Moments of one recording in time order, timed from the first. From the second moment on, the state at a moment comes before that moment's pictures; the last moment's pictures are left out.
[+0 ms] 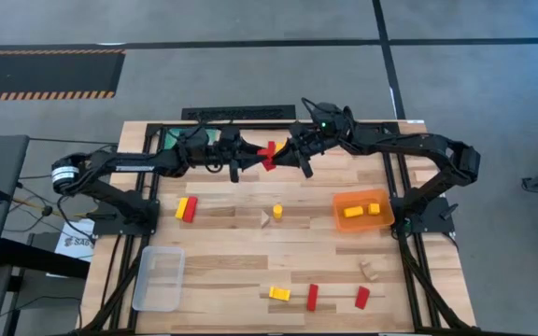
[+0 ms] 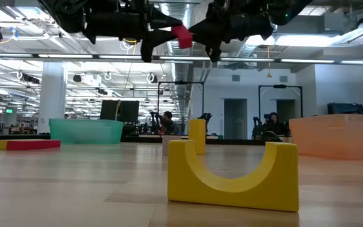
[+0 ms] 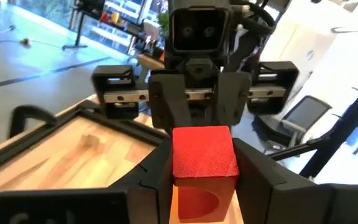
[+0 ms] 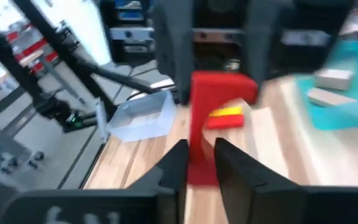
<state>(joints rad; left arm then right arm) 0.37 1.34 0.75 0.60 0.33 -0.39 -0.43 1.52 1.12 0.10 -0.67 0.21</state>
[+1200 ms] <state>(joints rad) -0.76 1.19 0.83 -0.88 0.22 -1.68 -0.48 1.51 1.12 -0.06 -0.68 0.07</state>
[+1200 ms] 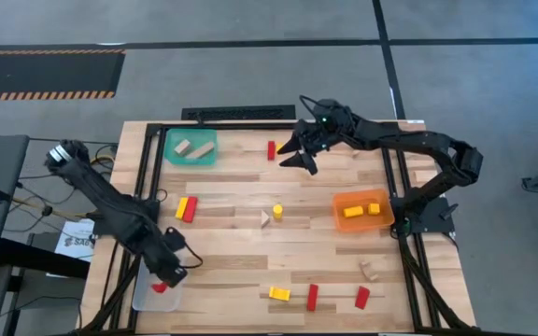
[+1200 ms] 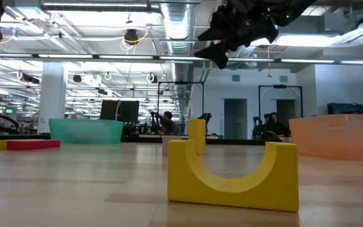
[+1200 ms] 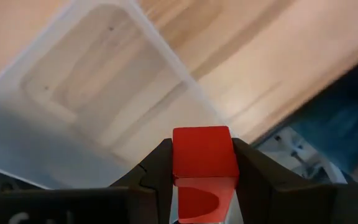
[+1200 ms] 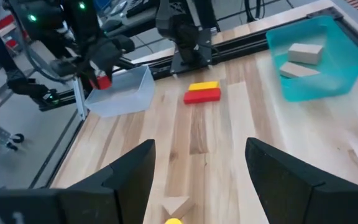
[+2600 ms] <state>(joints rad) 0.31 1.32 0.79 -0.83 0.03 -0.61 -0.02 1.41 1.12 -0.52 -0.17 0.65</state>
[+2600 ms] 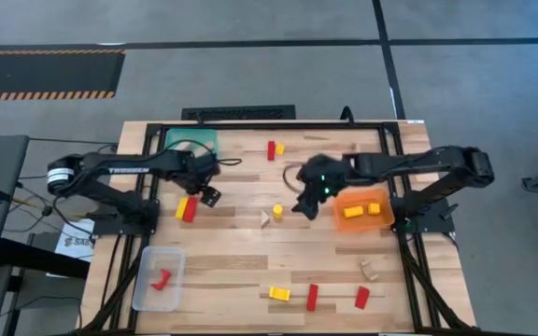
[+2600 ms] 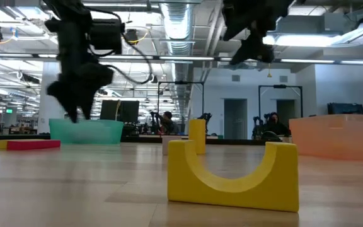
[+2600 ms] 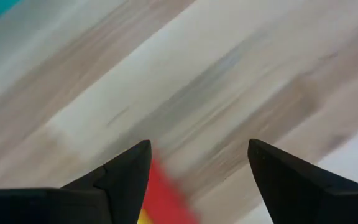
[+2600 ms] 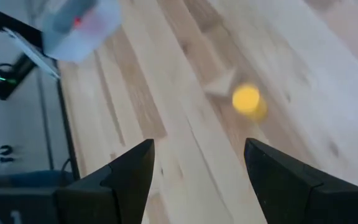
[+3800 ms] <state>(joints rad) 0.09 1.60 0.79 0.28 0.28 -0.05 0.76 1.41 0.84 -0.73 -0.19 1.88</state>
